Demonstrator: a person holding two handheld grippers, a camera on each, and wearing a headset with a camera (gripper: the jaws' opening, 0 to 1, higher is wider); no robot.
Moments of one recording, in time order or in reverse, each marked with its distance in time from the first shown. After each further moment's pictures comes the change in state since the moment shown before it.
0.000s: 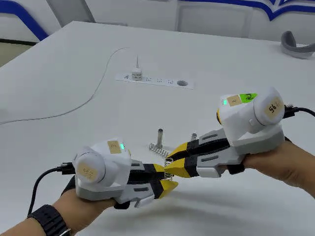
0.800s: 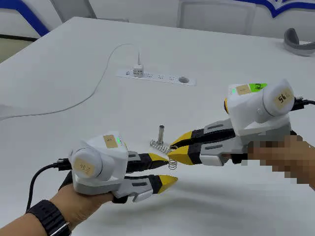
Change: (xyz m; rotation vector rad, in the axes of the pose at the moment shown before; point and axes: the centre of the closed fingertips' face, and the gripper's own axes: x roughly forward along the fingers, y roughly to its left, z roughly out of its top) left arm -0.008 0.015 0.002 0.004 -0.026 0.069; right arm -0.014 -0.017 0.009 0.014 -0.039 -0.066
